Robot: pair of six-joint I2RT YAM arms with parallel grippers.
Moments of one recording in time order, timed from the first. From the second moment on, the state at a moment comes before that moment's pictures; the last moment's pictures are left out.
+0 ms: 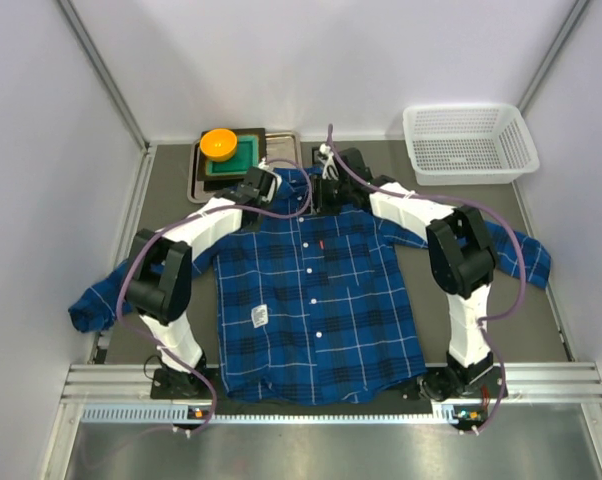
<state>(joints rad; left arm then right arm) -0.40 1.76 1.26 -0.50 -0.33 0.11 0.56 2.04 1.56 -0.23 -0.41 0.49</state>
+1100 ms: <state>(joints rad) -0.54 2.03 1.39 -0.54 -0.66 0.16 0.45 2.02 1.32 -0.19 -0.34 0.74</state>
